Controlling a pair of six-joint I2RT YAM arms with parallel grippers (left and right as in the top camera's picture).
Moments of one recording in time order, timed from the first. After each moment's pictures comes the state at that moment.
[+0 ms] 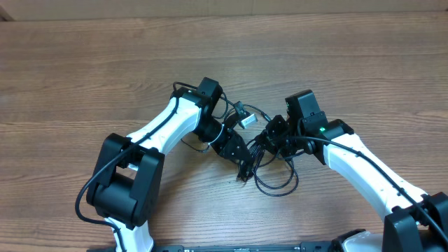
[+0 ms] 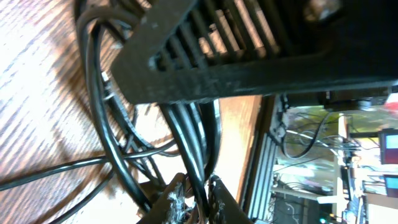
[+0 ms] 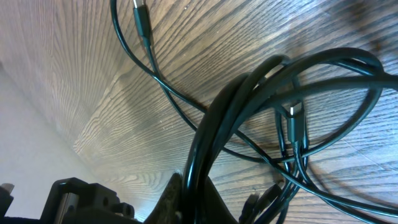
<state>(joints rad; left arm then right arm) -0.44 1.93 1.29 -0.96 0.93 0.45 0.38 1.50 0.90 -0.50 -0.48 1.17</state>
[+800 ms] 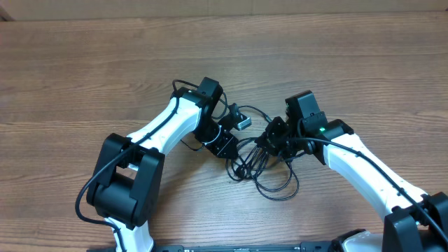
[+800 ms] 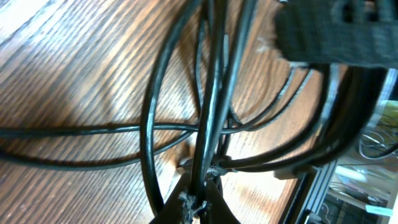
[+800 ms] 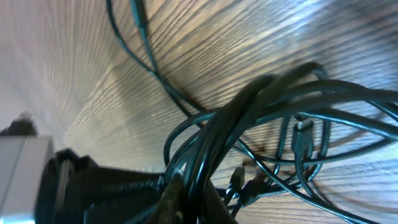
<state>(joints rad) -0.44 1.93 1.29 -0.95 0.65 0.38 0.38 1.50 0.90 -0.52 -0.49 1.11</state>
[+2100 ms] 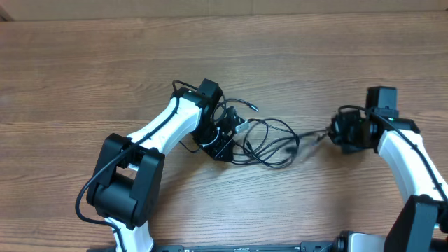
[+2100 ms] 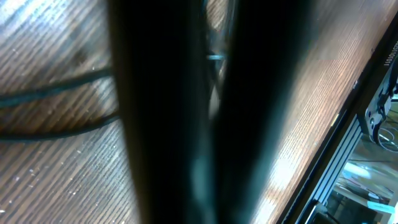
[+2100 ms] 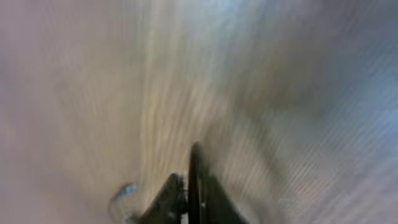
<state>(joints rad) -0.44 1.93 1.29 -1.01 0.58 0.36 -0.17 1.50 0.90 -0.65 -0.30 1.22</state>
